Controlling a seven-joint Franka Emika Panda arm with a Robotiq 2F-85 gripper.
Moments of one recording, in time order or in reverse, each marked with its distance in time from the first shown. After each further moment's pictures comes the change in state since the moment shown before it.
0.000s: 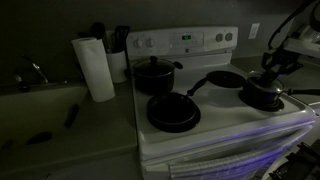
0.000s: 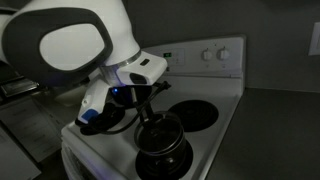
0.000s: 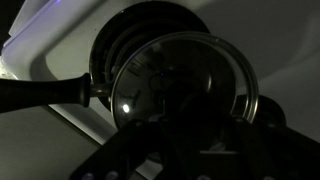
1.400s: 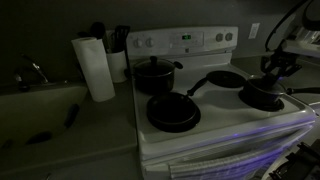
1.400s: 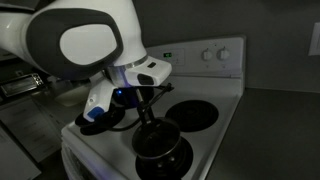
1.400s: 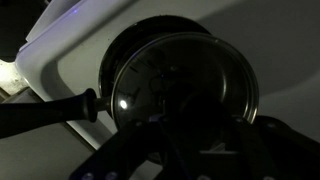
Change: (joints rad) arm 0.003 0.064 -0.007 0.056 -0.002 -0.101 -0.056
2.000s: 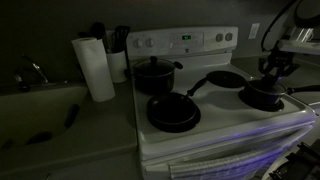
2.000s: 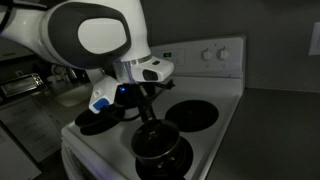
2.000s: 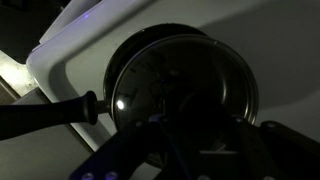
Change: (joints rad) arm 0.003 0.069 0.007 0.080 -0.018 -0.109 -0.016
